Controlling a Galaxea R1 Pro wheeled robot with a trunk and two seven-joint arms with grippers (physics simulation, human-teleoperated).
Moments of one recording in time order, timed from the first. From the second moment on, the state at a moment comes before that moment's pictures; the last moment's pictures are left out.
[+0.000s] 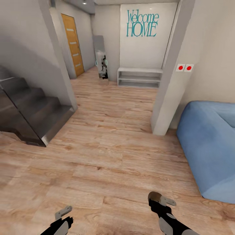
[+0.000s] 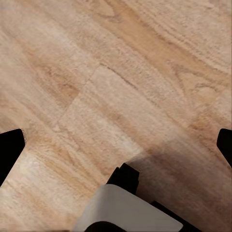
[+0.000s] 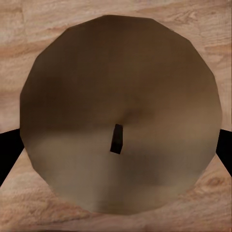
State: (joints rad) left arm -0.46 0.06 -0.23 -0.33 0.69 0.12 0.44; right arm -0.56 -0.02 0.51 -0.17 -0.80 -0.21 -0.15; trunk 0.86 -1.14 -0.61
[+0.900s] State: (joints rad) left arm -0.46 0.06 -0.23 -0.31 0.68 0.12 0.44; right arm -0.56 -0.02 0.51 -0.17 -0.80 -0.21 -0.15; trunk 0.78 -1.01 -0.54
